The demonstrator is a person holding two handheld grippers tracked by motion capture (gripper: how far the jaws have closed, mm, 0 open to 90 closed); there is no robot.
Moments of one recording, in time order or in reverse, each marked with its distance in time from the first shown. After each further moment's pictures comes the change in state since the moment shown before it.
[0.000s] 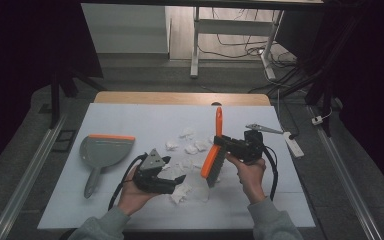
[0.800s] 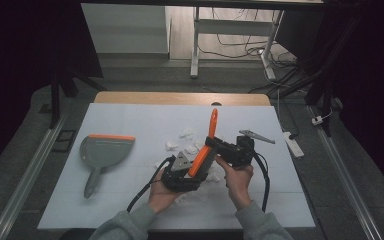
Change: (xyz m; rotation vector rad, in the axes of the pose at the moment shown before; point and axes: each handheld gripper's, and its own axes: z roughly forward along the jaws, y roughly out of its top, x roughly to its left) left arm -0.019 0.005 0.070 -0.020 -0.015 -0.018; right arm 0.015 -0.021 0.016 -0.102 0.018 0.087
